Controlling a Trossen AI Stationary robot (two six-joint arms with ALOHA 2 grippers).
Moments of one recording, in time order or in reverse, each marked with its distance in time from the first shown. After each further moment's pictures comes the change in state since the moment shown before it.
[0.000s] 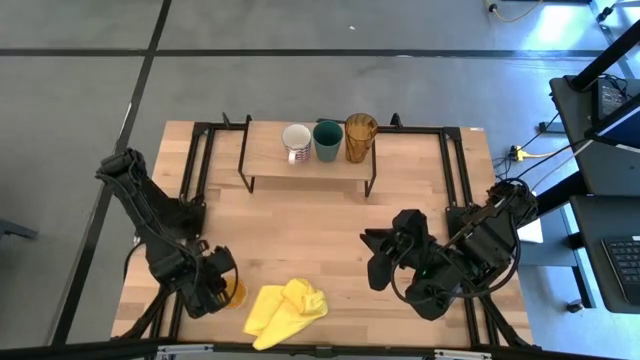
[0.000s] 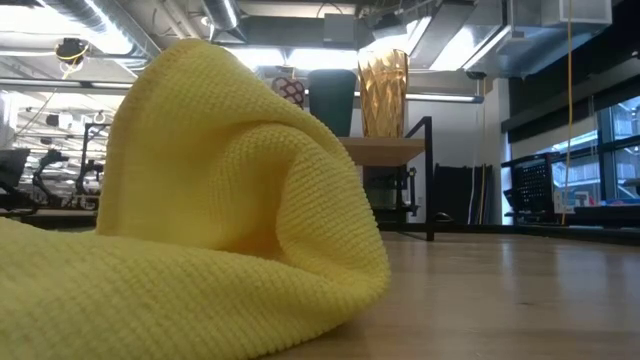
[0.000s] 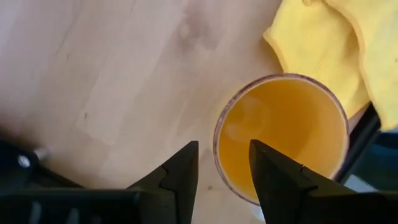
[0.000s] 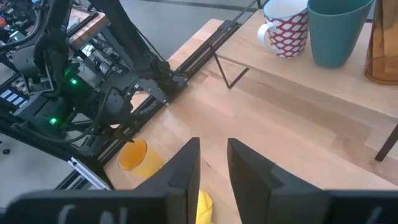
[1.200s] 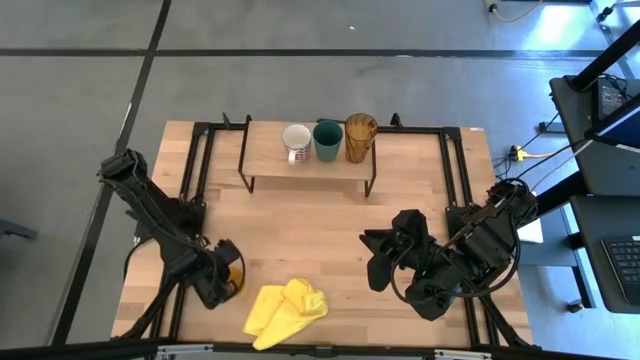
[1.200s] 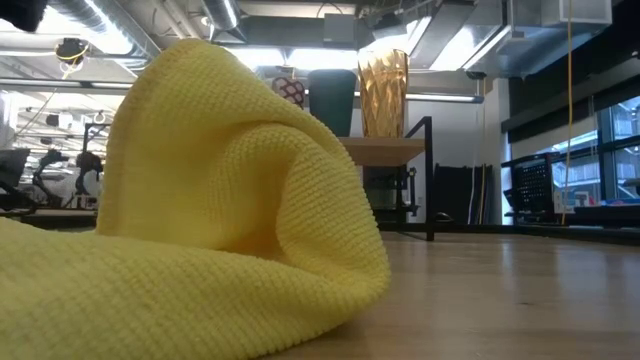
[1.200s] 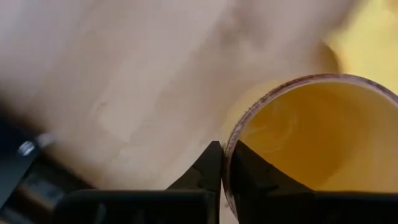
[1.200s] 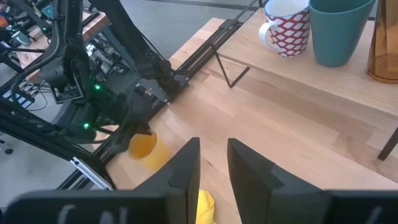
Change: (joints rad) left arm 0.079 0.014 -0.116 0.040 0.051 -0.064; right arm 0.000 0.000 0.000 0.009 -0.008 -0.001
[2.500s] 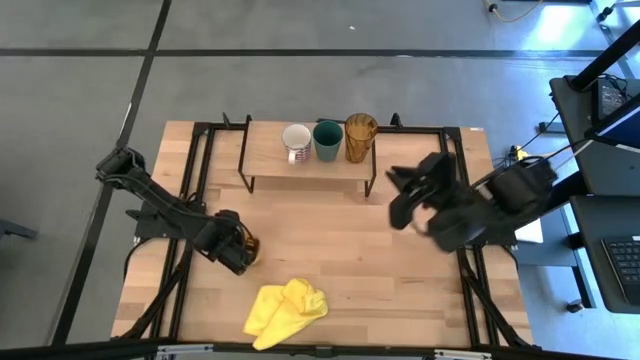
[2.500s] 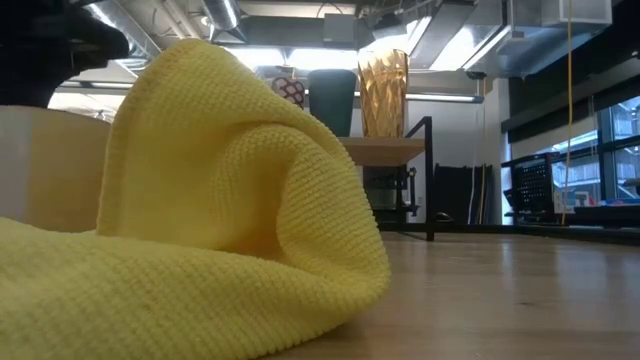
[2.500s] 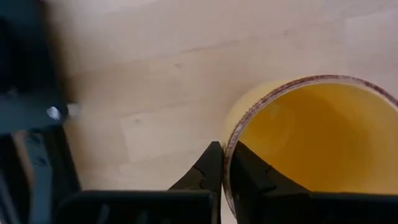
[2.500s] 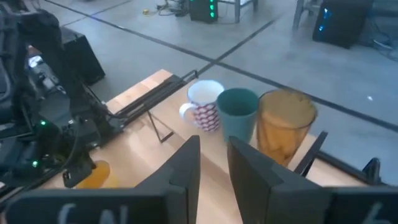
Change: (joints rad) left arm 0.287 -0.034 -0.036 -0.085 -0.023 -0.427; right arm -0.159 -0.172 0.000 -0.153 0.127 -0.321
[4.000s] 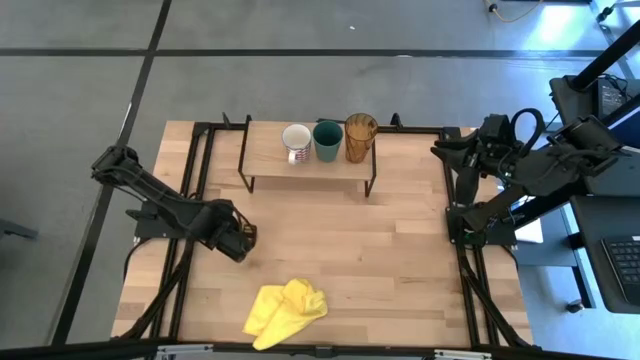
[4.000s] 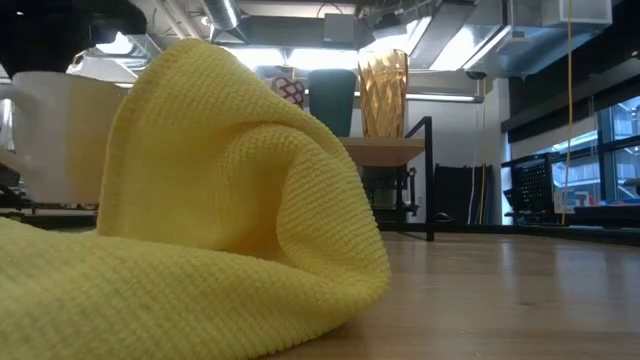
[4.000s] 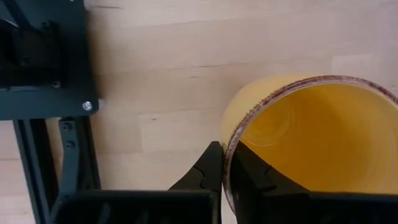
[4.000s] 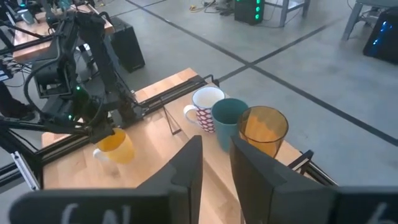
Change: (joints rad) left arm 0.076 -0.061 0.108 -0.171 0.011 -0.046; right arm 0.012 -0.281 0.000 0.001 -0.135 -0.338
